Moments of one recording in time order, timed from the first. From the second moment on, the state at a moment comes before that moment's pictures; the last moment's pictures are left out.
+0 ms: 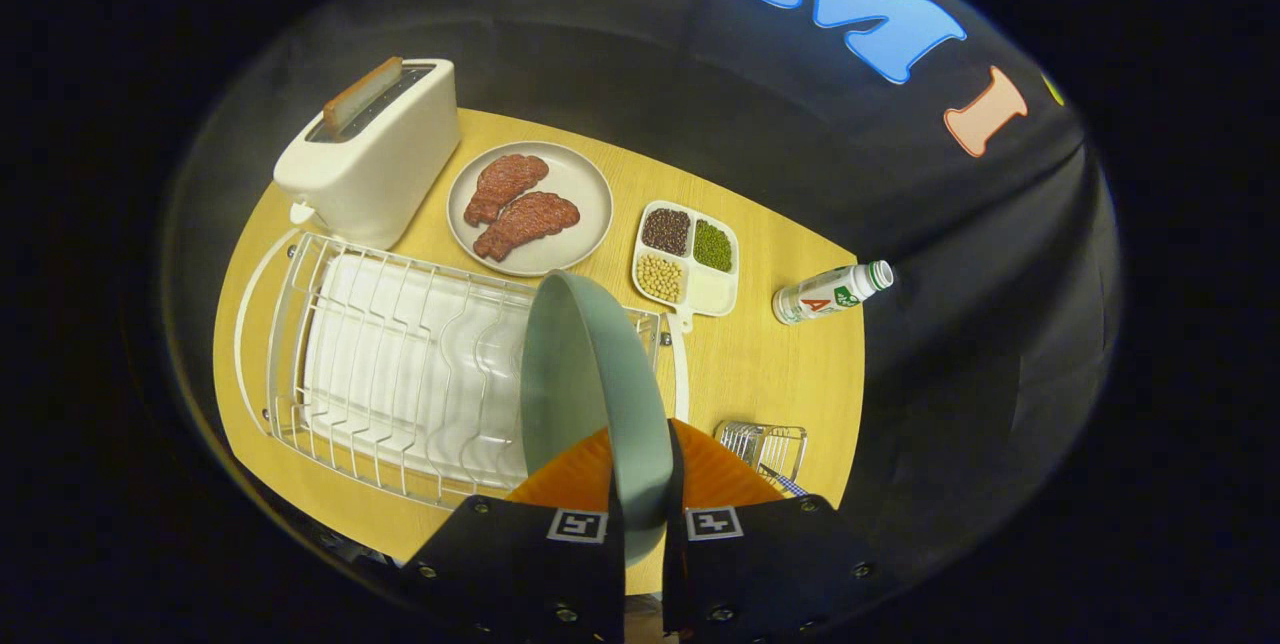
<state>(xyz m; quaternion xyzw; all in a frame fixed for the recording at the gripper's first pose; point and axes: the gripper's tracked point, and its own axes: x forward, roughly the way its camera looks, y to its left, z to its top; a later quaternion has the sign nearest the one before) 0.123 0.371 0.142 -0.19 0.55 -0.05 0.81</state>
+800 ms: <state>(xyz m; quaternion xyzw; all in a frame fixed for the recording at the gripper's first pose) 0.020 0.269 0.189 0.07 0.52 0.04 0.85</state>
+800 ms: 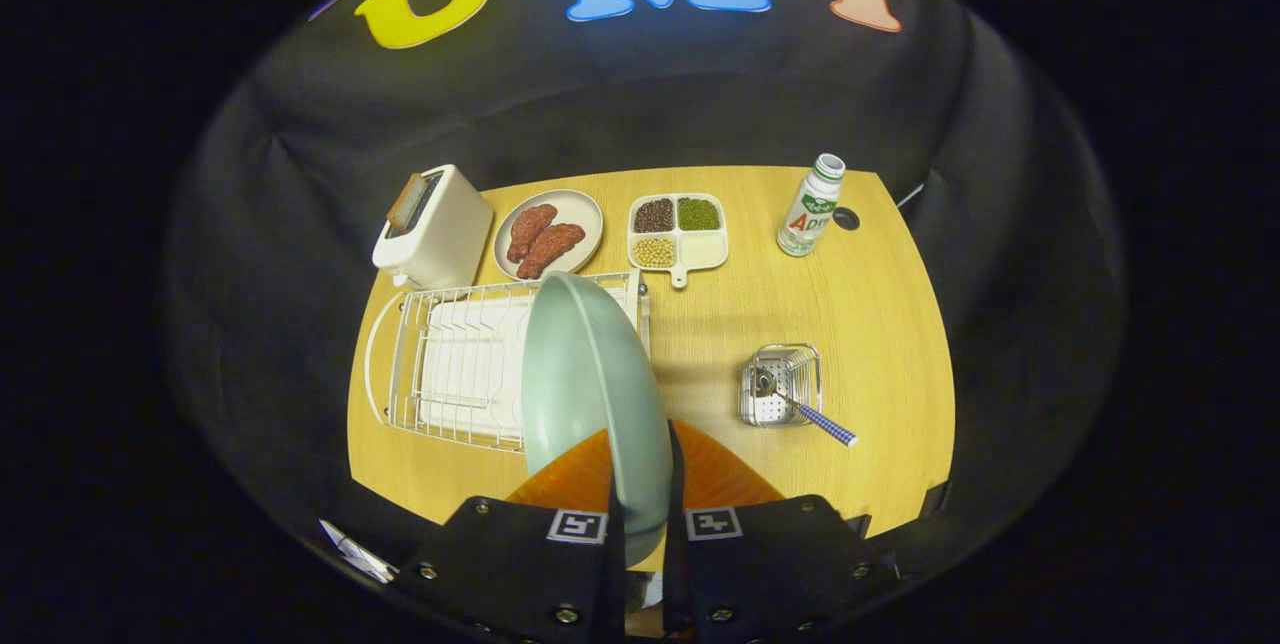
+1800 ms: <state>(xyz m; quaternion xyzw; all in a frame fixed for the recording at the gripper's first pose) -0.106 0.226 0.060 0.25 0.52 0.20 0.79</state>
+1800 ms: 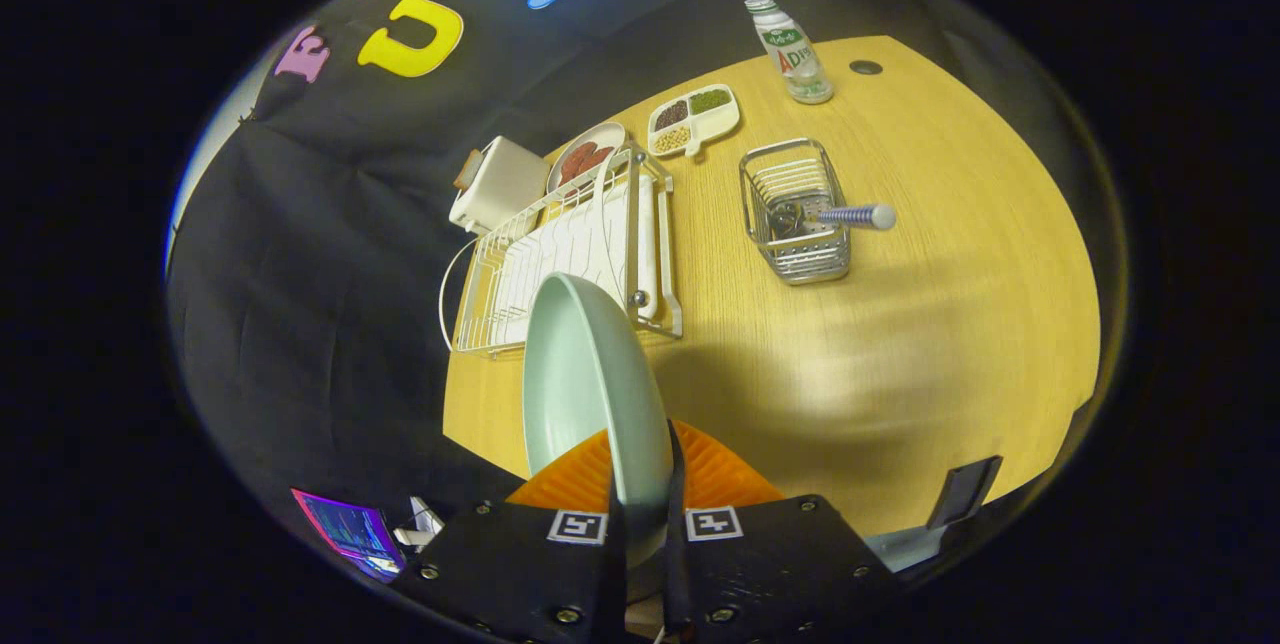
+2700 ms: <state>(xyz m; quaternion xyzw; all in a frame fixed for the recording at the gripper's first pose) -0.119 0.234 -0.059 0.36 0.54 0.19 0.74</state>
